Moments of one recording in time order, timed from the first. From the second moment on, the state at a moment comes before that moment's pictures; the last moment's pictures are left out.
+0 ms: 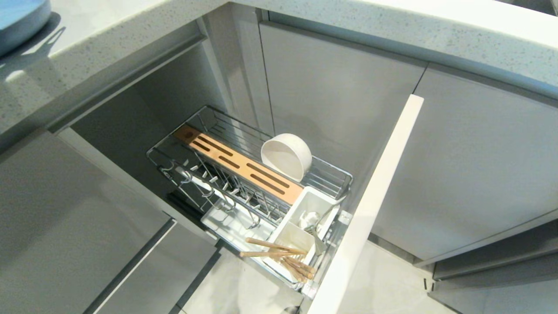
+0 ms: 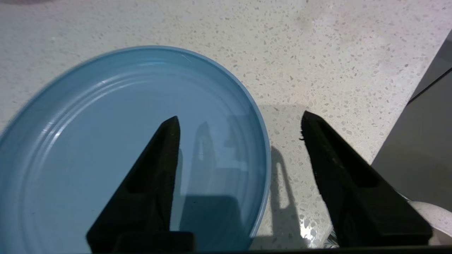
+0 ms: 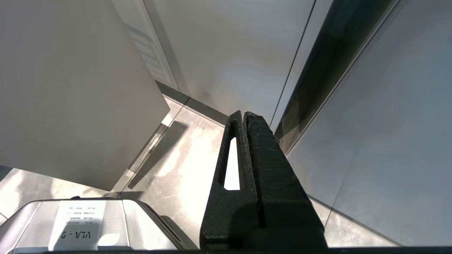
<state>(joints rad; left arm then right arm) -0.28 1.39 -1.93 0.50 0.44 0.09 0.00 0.00 0.00 0.00 0.00 0.03</state>
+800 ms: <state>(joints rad) -0.25 1.45 -1.93 0.51 0.50 -0.10 0.00 0.00 0.00 0.00 0.00 0.02</state>
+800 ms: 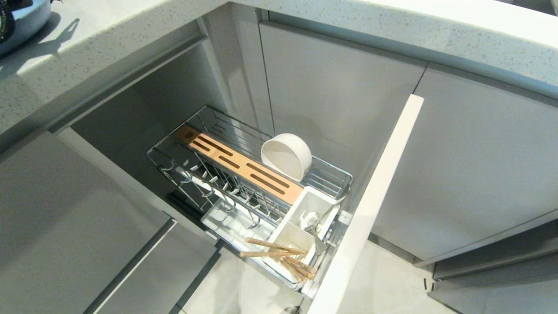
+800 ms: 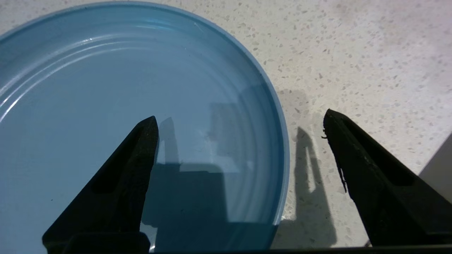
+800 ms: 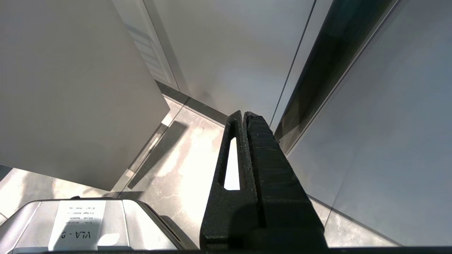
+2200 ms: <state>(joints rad) -0.23 1.47 -1.92 0.53 0.42 -0.14 0.00 0.00 0.00 0.00 0.00 0.02</state>
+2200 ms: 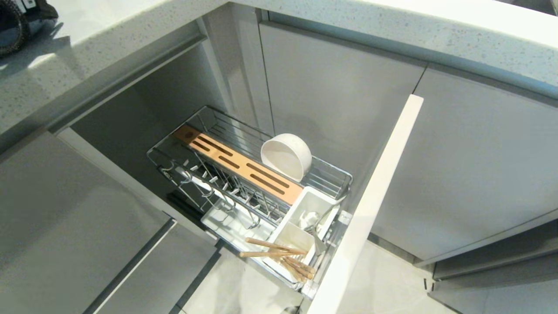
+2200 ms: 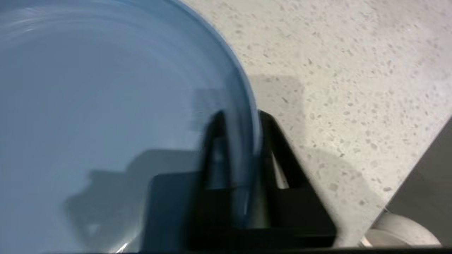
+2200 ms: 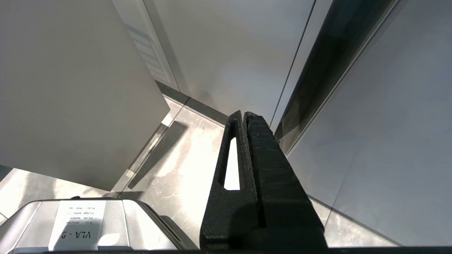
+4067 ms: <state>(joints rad) -0.70 1.29 -1.72 -0.61 0.52 -0.24 0.00 0.00 0.00 0.00 0.00 0.02</state>
